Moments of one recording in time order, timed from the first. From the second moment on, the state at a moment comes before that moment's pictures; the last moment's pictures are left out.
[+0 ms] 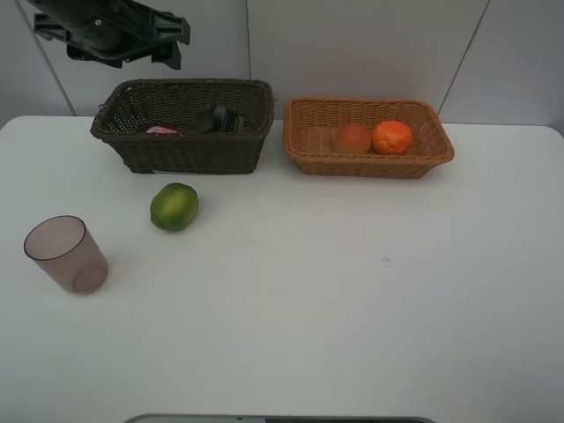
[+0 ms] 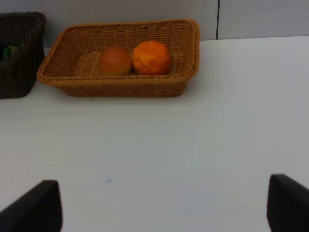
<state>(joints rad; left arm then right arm) -0.39 1.63 -1.22 0.35 0.43 -0.48 0.11 -0.01 -0.52 -0.04 1.06 0.07</state>
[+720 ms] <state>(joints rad) -0.39 1.39 -0.96 0.17 0.89 -0.23 0.11 -0.01 -0.52 -0.04 1.06 0.07</state>
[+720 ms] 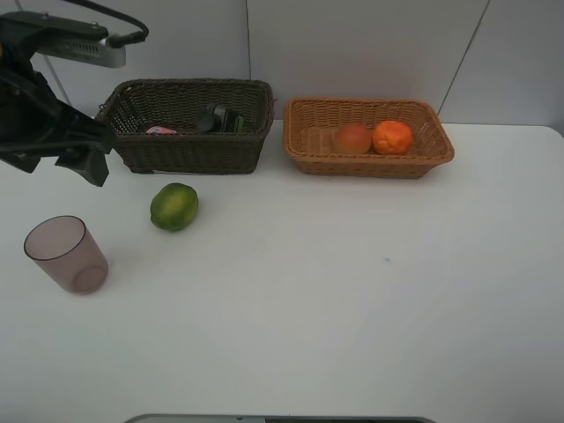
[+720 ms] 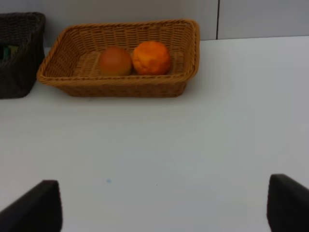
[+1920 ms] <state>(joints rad) -0.39 1.46 -0.68 0.10 0.64 0.18 0.11 -0.01 -0.52 -0.04 1.06 0.07</state>
